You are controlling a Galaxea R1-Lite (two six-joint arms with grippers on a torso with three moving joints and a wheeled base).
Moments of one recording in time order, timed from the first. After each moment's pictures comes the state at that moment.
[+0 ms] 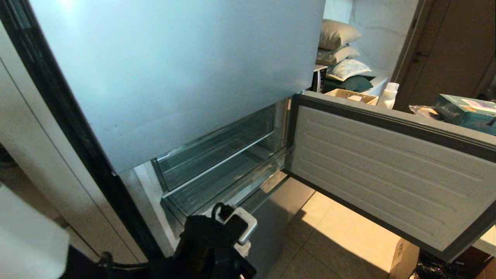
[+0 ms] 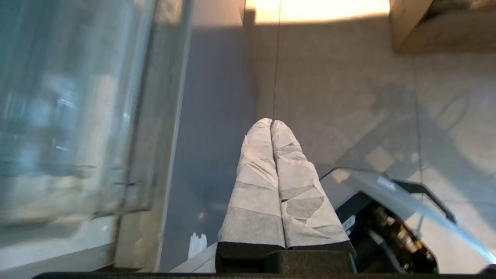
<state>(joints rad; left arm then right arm) -0.92 1.87 -0.52 -0.80 0.33 0.08 -0.01 0.00 -0.02 0.05 -0.03 0.04</state>
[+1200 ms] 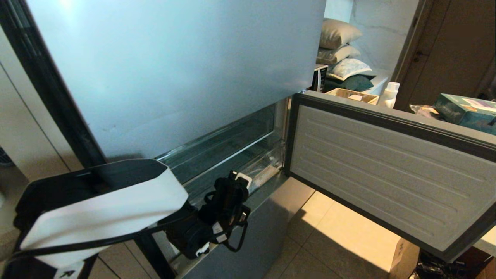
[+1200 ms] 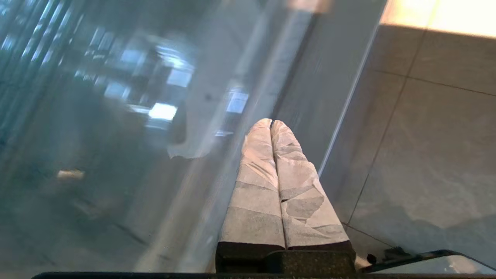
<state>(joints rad) -0.66 2.31 -1.01 -0.79 0.50 0.19 -0.01 0.00 -0.02 0.04 -0.03 0.04</state>
